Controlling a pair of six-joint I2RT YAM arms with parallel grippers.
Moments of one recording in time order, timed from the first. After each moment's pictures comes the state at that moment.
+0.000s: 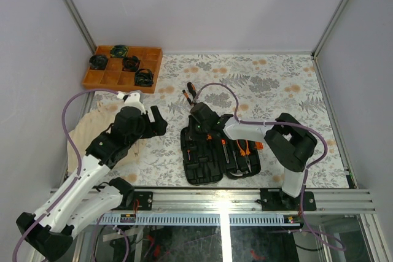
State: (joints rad) left arm -0.53 0.78 0.78 -0.59 -0.19 -0.54; right arm 0.91 1.84 1.09 -0.09 -0.07 0.82
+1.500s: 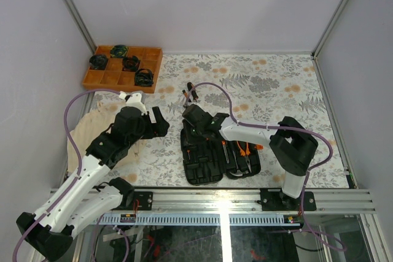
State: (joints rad) left arm -0.53 0.78 0.78 -0.58 -0.14 -0.53; right arm 0.99 1.82 1.21 -0.33 -0.02 0.73
